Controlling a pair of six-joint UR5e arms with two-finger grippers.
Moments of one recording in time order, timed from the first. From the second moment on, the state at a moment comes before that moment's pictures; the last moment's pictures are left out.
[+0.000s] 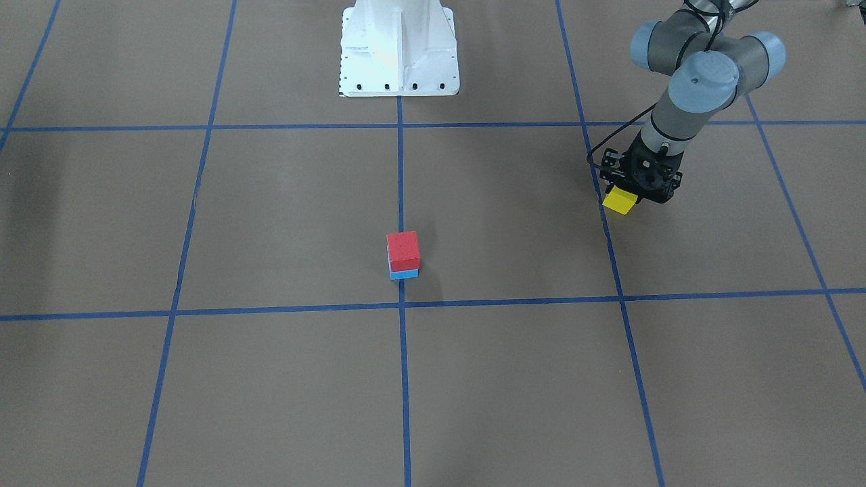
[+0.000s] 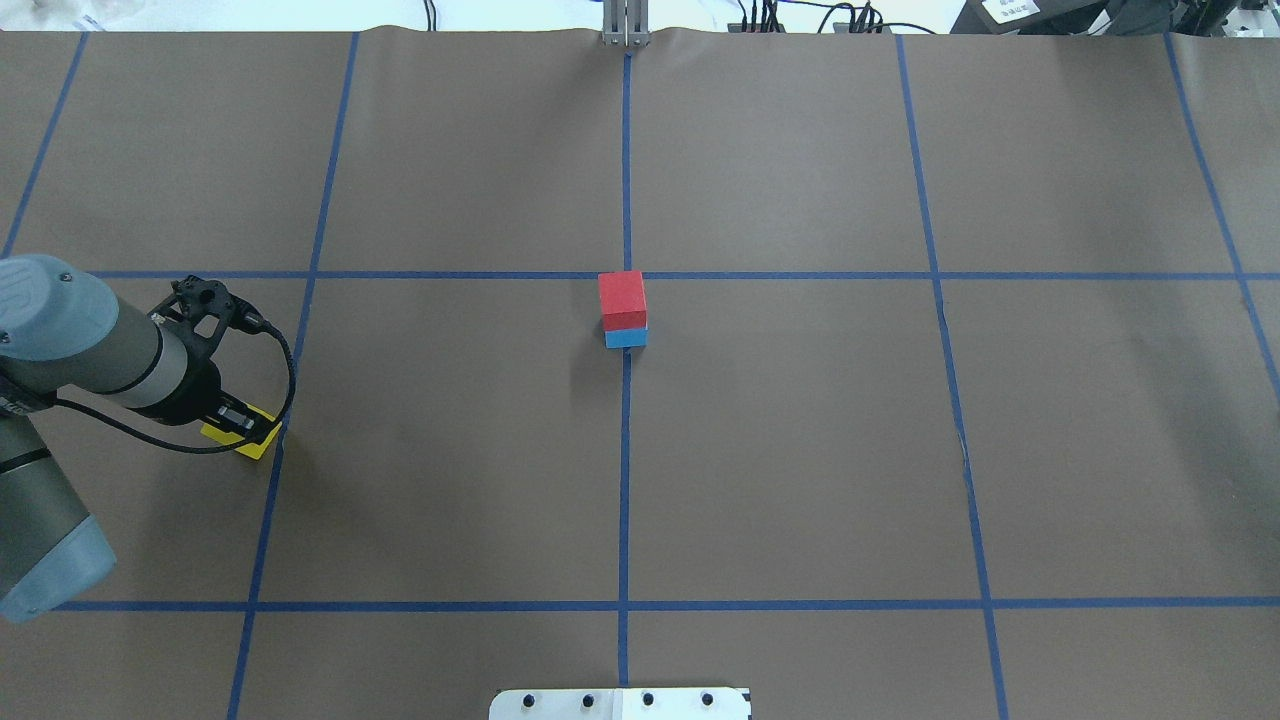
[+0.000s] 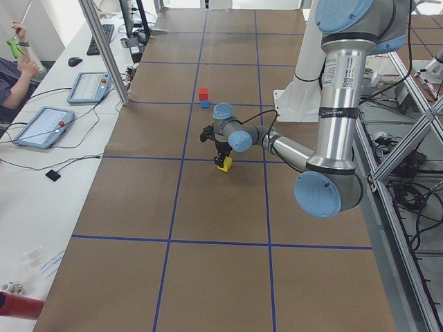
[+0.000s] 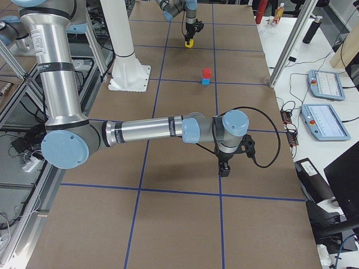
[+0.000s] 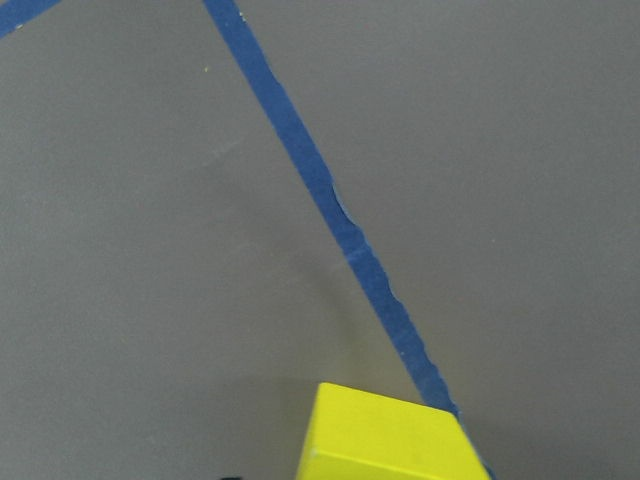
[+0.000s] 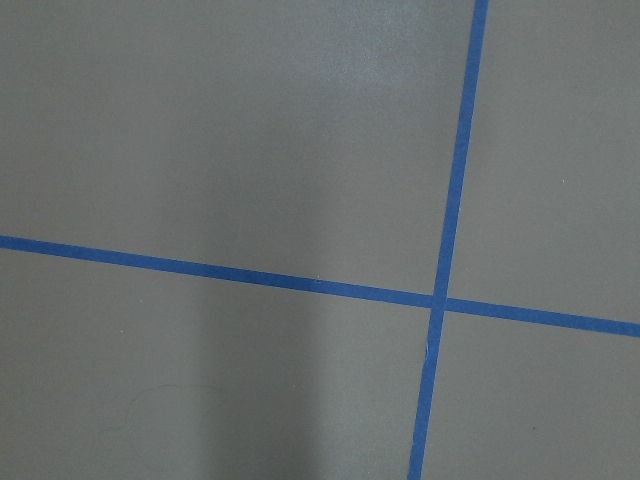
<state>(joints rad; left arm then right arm) -0.69 -1.64 -1.84 -1.88 -2.02 -0.59 1.51 -1.42 1.58 -1.65 2.39 -0.03</state>
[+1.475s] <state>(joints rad) -0.73 -2.55 -1.66 -1.08 -2.16 -0.96 1.52 -1.42 1.61 -1.66 2.39 -0.03</state>
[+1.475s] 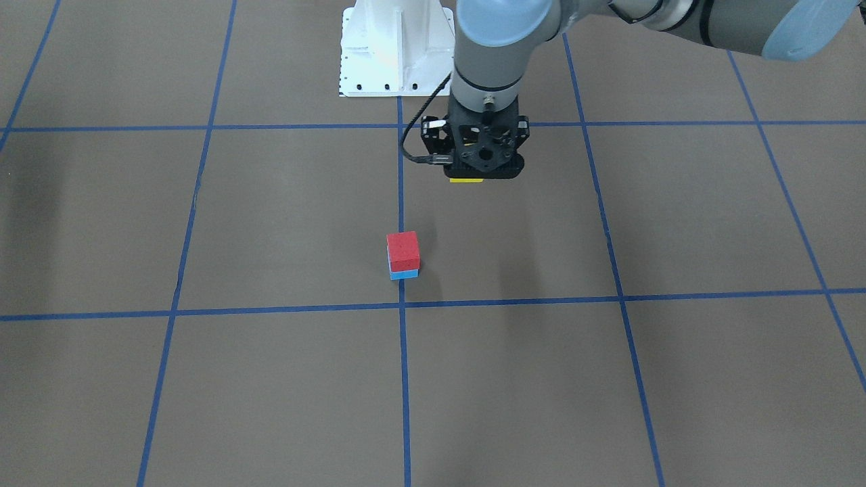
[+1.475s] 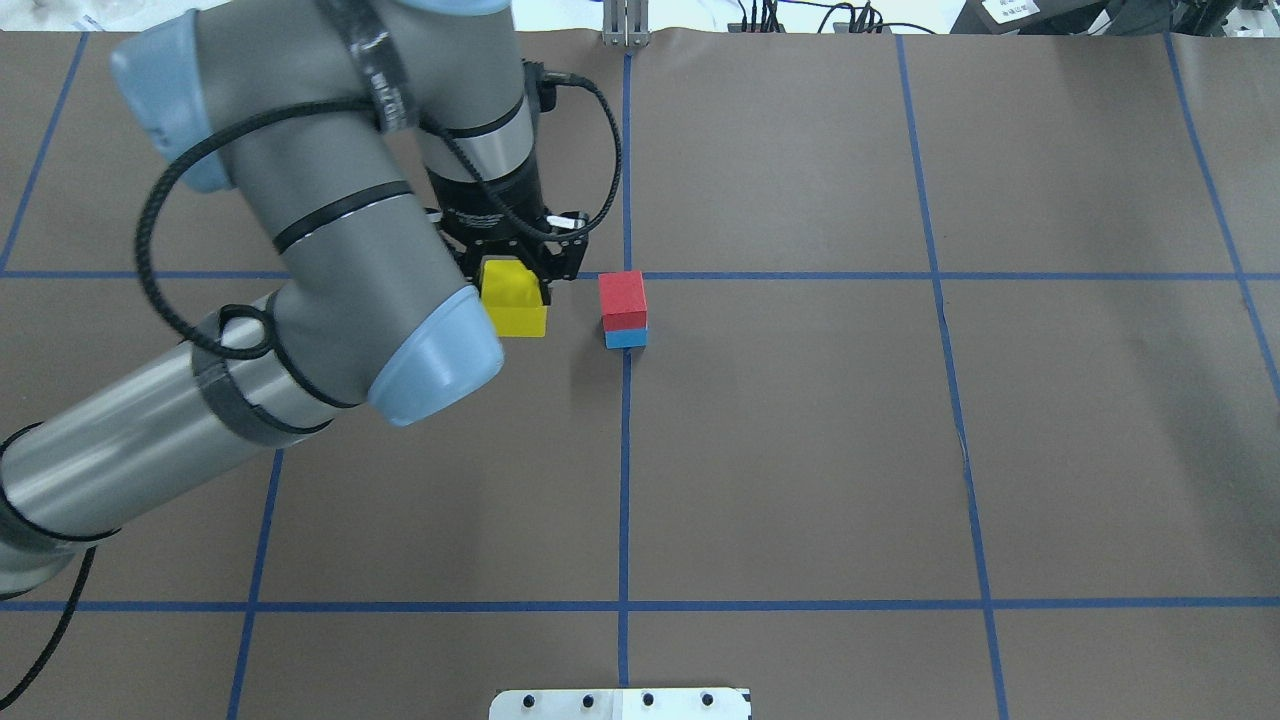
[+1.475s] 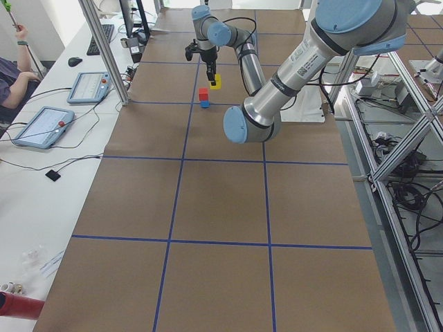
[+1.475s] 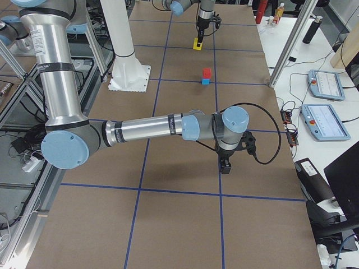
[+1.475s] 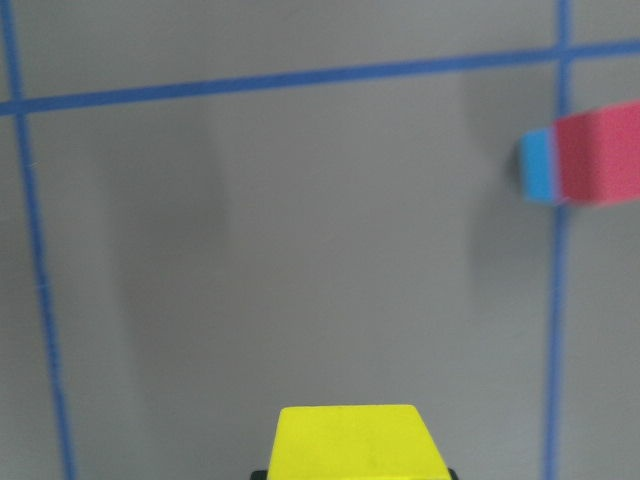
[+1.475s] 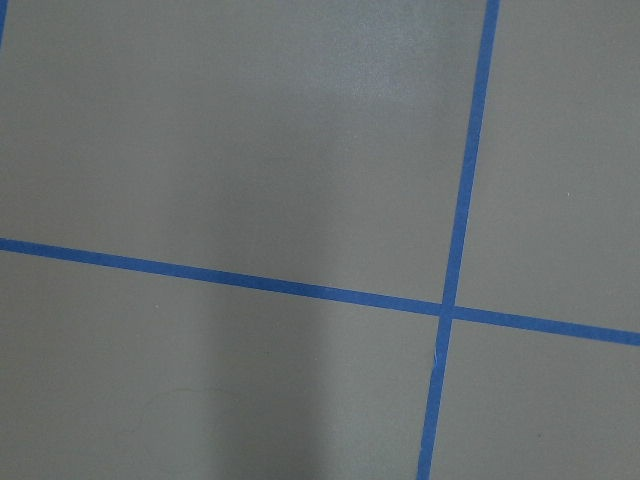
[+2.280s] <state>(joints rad) -0.70 -2.63 -1.39 -1.34 -2.16 -1.12 1.52 -1.42 1.61 -1.66 2.39 -0.03</state>
